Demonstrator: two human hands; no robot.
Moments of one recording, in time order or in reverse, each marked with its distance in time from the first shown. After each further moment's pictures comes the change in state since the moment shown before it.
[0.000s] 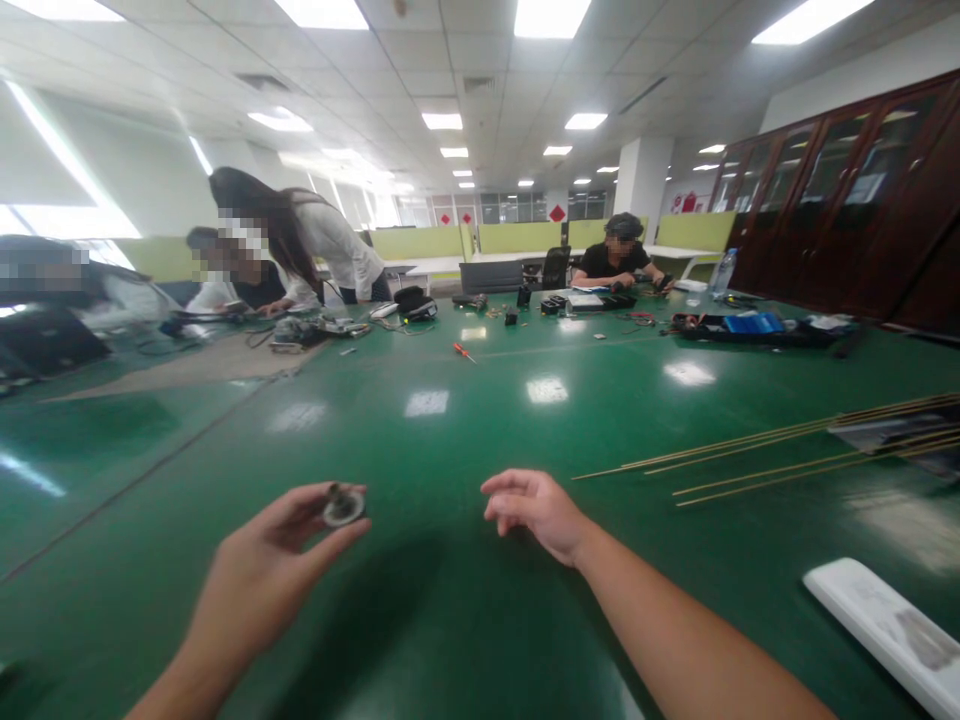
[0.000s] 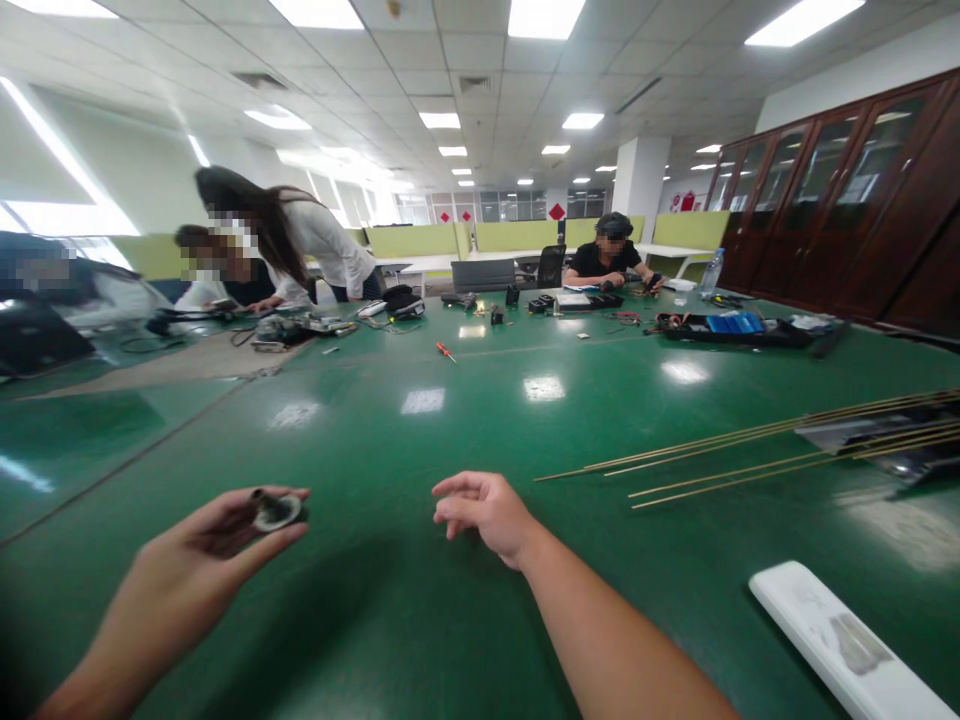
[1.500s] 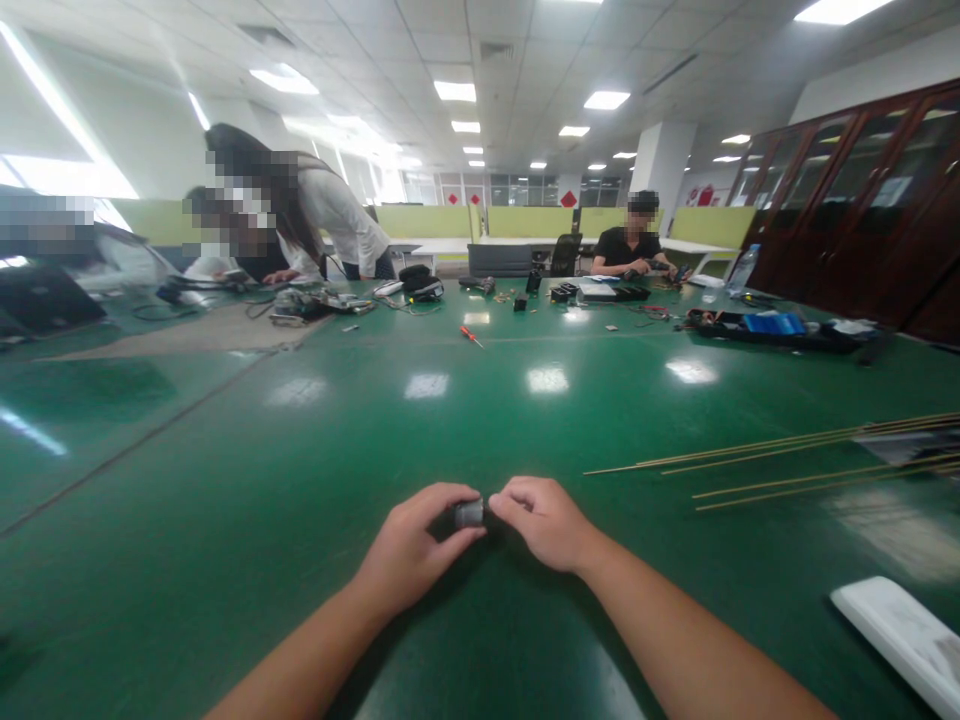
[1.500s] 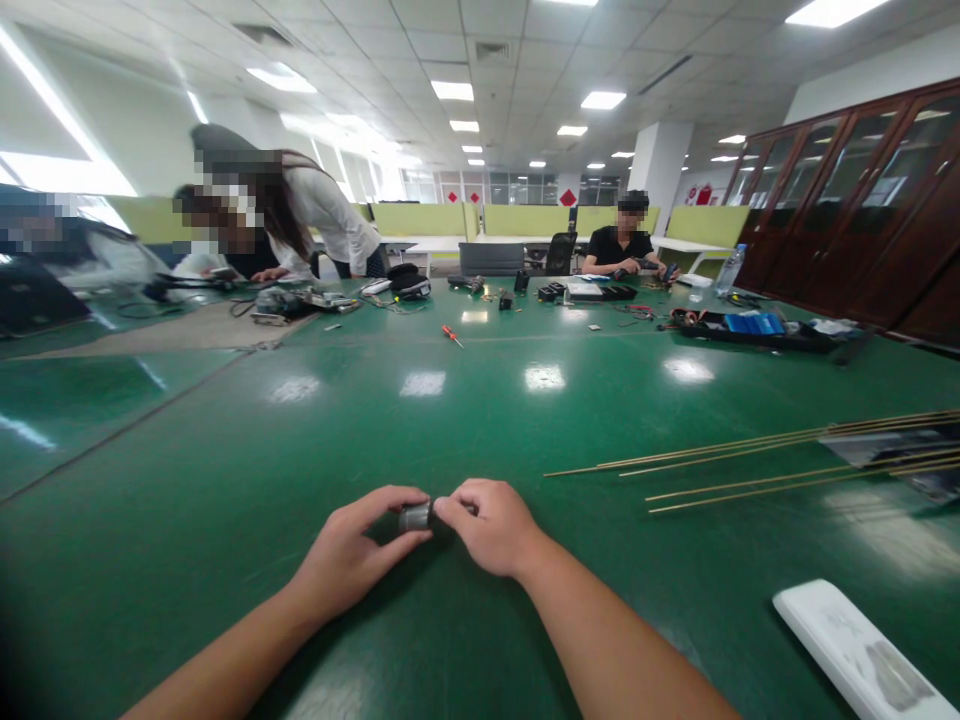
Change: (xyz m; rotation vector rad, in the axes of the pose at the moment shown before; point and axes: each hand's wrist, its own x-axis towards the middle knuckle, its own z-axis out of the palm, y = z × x) left_hand 0.000 0.009 0.103 -0.028 -0.232 0.365; right_hand -0.008 -0.003 0.007 -0.854 0.048 -0.188
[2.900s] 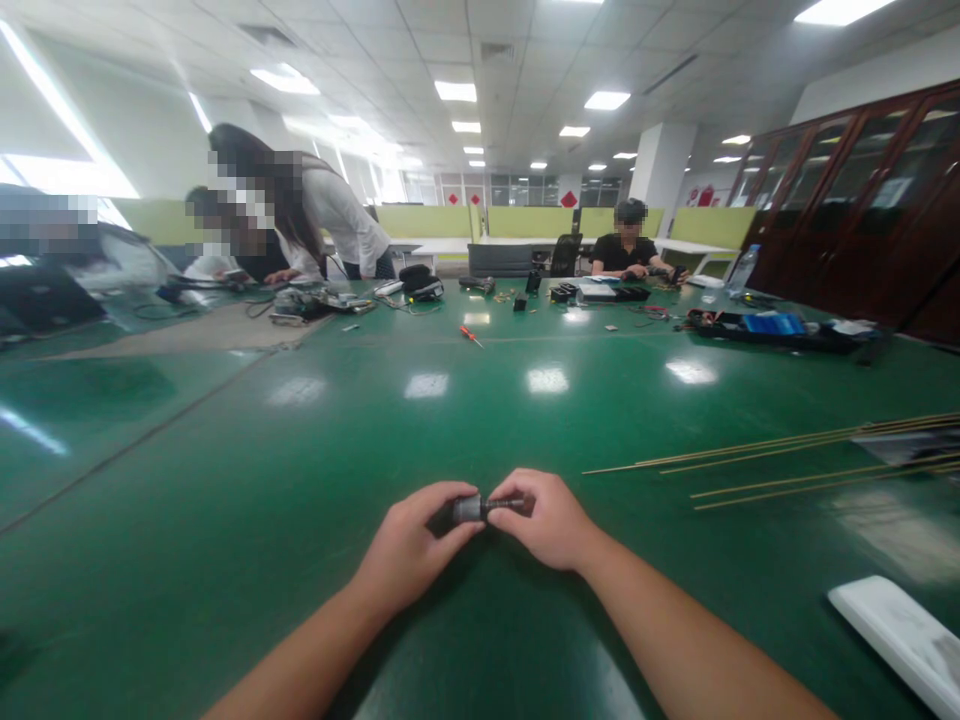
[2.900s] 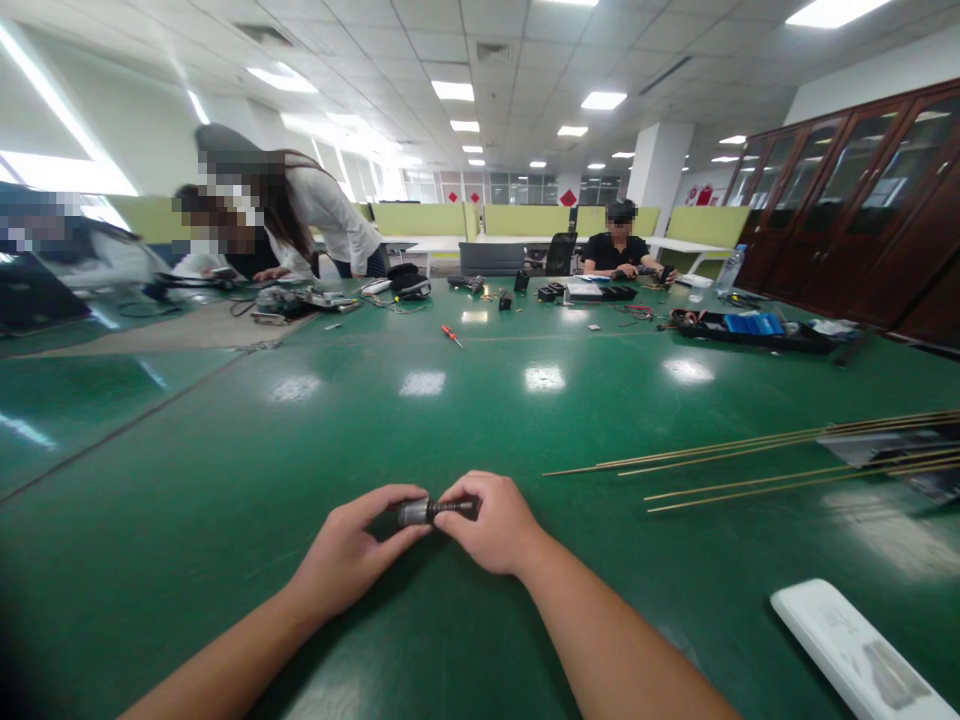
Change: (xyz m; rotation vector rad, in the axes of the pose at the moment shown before) left_hand -0.003 -0.006 0.005 0.025 0.034 -0.057; right_hand -0.002 0.000 0.000 0.059 0.089 -0.037
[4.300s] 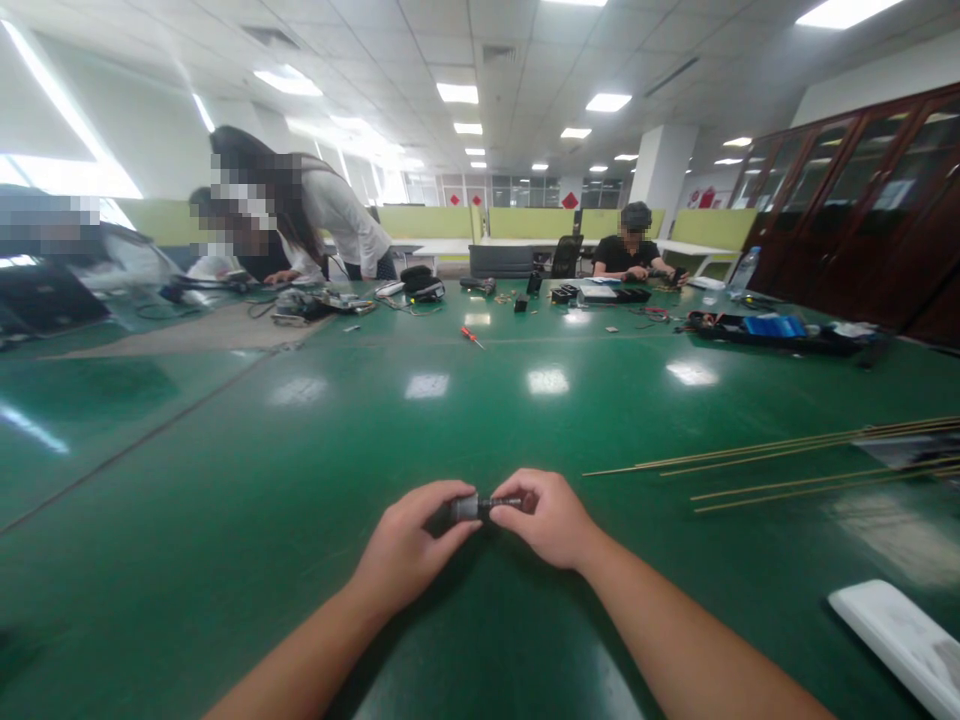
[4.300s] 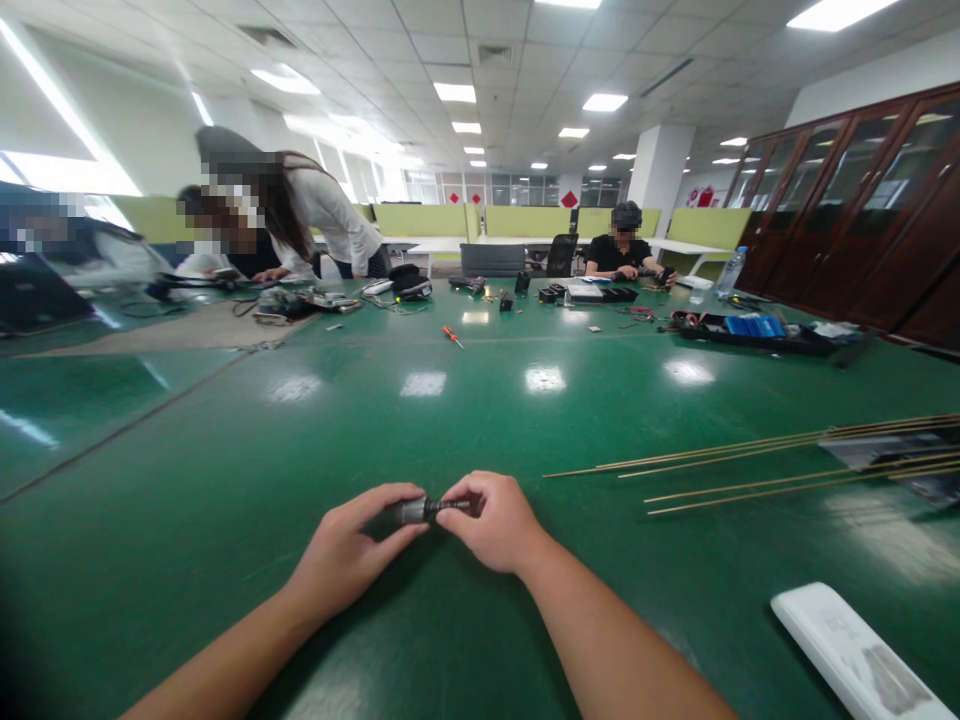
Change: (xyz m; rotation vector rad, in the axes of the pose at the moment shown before) left_hand 0.000 0.000 -0.003 0.038 0.064 0.049; right_hand 0.002 -0.002 -0.001 0.062 0.015 0.082
